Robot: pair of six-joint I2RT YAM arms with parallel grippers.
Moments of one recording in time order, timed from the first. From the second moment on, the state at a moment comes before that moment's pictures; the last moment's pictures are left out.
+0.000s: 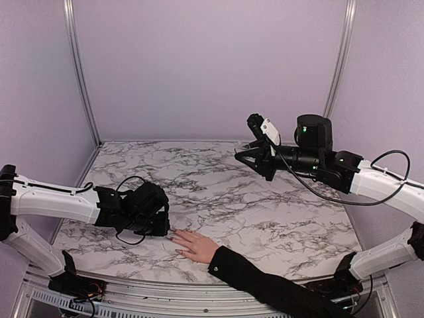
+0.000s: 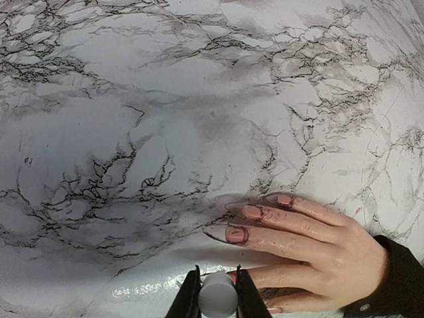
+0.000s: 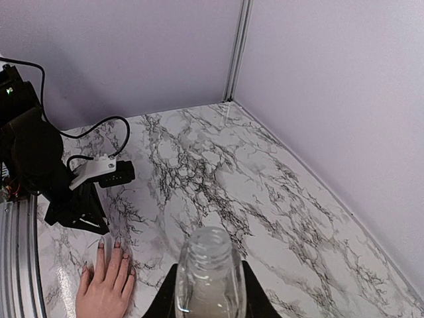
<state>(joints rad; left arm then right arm) -1.02 1.44 0.81 -0.39 -0.22 -0.87 0.75 1.22 1.05 -0.09 -0.31 -0.22</state>
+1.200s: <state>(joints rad) -1.02 1.37 0.81 -0.39 -0.26 -0.91 0.75 1.21 1.05 -0.09 -0.30 -0.23</state>
